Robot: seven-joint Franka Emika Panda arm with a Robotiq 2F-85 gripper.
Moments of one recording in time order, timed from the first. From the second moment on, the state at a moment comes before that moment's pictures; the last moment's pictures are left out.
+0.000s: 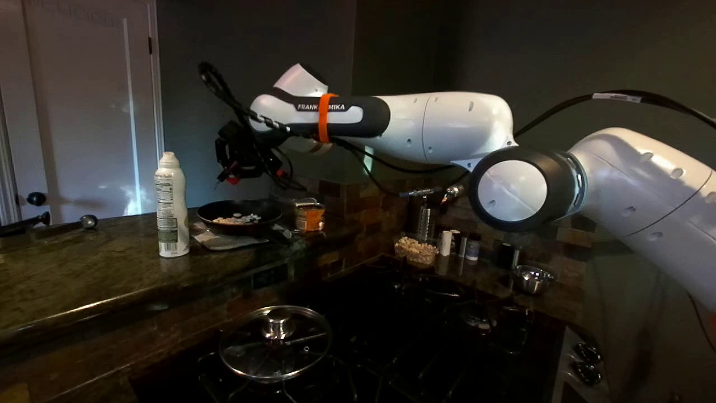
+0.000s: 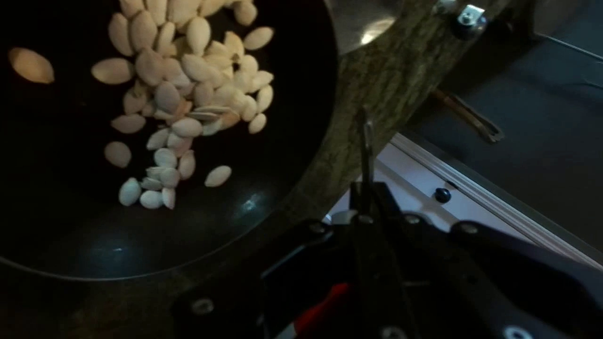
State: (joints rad) arm 0.10 0.96 0.07 -0.63 0.08 2.42 0.82
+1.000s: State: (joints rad) arm 0.08 0.60 0.16 -1.07 0.18 2.50 0.94
